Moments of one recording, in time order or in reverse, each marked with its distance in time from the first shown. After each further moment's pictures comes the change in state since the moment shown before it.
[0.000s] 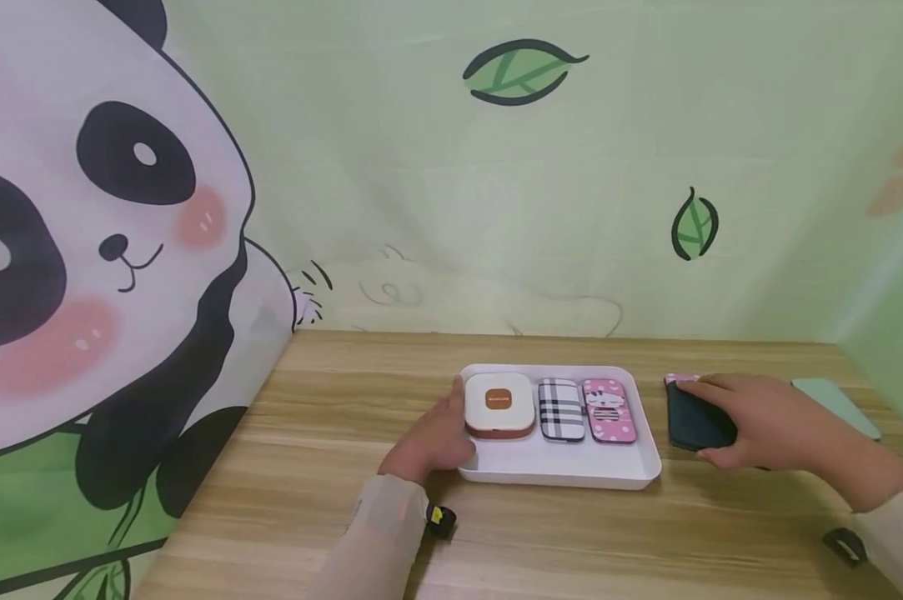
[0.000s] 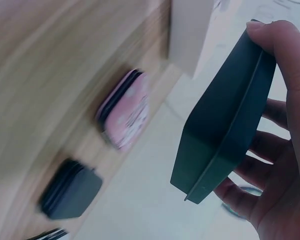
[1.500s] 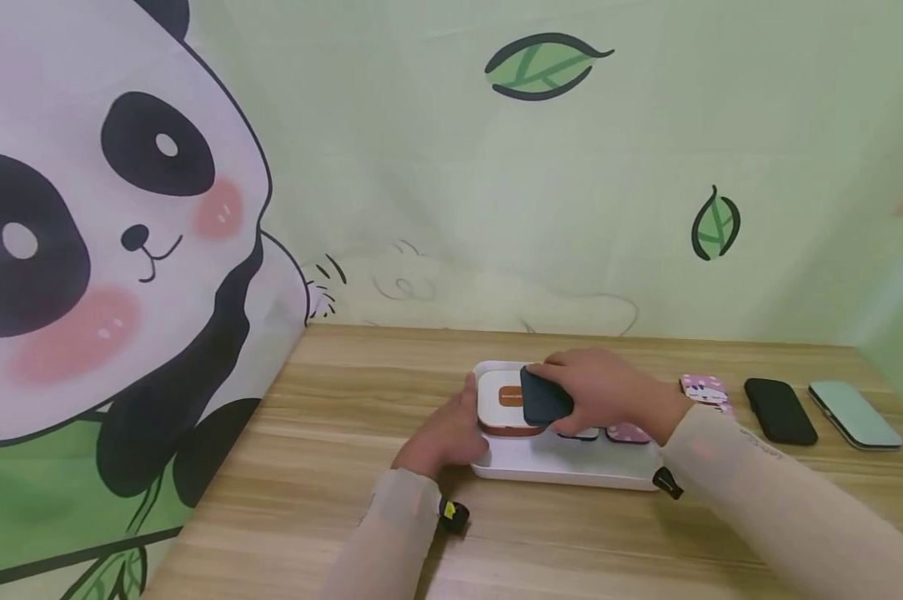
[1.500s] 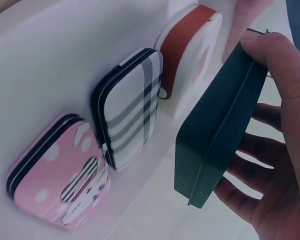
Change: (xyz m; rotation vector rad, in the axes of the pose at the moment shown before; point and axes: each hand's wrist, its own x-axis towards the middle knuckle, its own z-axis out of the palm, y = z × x) left_hand 0.006 -0.005 0.000 -0.012 -0.028 -0.042; right_hand 0.145 -0.120 0.008 0.077 -0.091 -0.224
